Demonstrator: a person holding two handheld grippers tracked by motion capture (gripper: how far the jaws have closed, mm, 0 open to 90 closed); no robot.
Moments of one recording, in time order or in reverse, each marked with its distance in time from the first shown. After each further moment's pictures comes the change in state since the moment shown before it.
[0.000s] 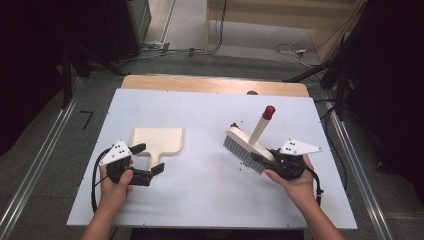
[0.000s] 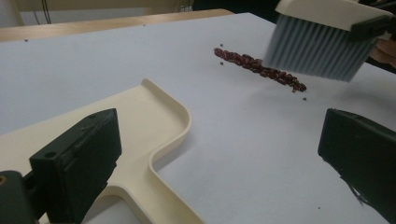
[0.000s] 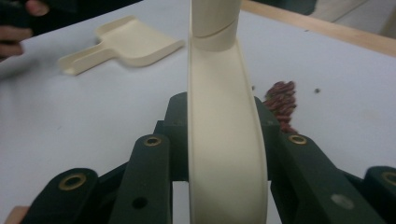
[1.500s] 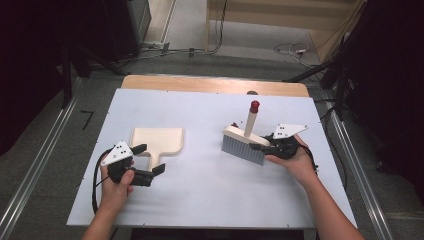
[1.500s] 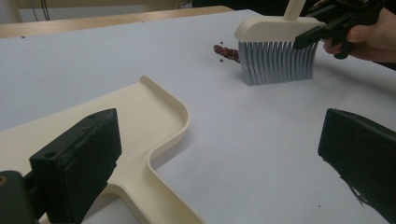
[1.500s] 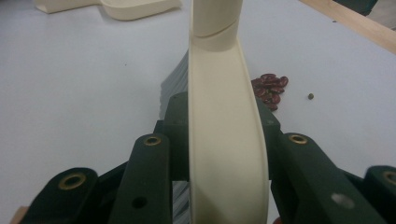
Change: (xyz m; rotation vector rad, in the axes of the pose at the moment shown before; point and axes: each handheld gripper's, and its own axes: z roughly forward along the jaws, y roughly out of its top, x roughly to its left) left arm -0.001 -0.001 0.002 0.006 0.000 -0.003; right arm -0.078 0.001 0.051 0.089 0.134 -0.205
